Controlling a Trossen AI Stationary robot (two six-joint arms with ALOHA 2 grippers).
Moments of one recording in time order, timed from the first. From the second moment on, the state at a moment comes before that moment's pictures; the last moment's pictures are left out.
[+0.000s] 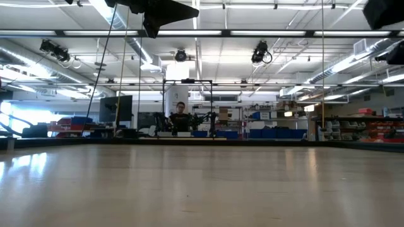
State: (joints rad) left arm -0.26 1.34 0.78 0.36 -0.30 -0.19; right arm 0.70 1.34 0.88 -0.84 0.02 1.01
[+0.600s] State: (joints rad) left arm -0.25 1.34 0.78 0.36 -0.30 -0.20; right arm 0.65 1.48 0.89 -0.72 -0.11 1.26
